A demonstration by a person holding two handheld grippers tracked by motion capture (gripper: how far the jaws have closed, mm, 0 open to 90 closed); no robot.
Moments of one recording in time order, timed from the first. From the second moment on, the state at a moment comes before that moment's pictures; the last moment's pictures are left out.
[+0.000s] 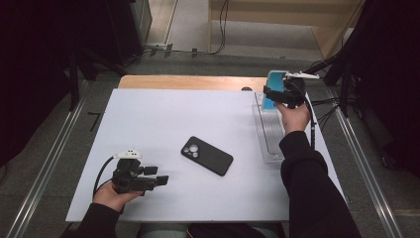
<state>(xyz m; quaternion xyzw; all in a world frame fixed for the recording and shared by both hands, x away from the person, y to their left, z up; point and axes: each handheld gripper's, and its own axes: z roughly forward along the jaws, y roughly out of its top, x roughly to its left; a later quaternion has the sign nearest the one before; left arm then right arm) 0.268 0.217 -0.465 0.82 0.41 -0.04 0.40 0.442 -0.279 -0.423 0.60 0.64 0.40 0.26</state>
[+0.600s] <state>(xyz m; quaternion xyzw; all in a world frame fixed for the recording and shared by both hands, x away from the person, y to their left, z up) 0.268 0.218 -0.465 0.82 0.41 -0.04 0.40 0.476 -0.269 -0.448 0.62 0.65 0.35 0.25</state>
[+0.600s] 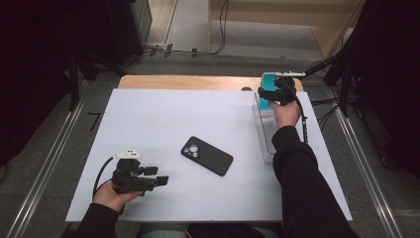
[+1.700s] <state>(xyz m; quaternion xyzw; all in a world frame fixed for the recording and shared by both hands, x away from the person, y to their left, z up) 0.268 0.217 -0.466 0.82 0.41 -0.05 0.40 0.487 -0.261 -0.464 0.61 0.65 0.35 0.27</state>
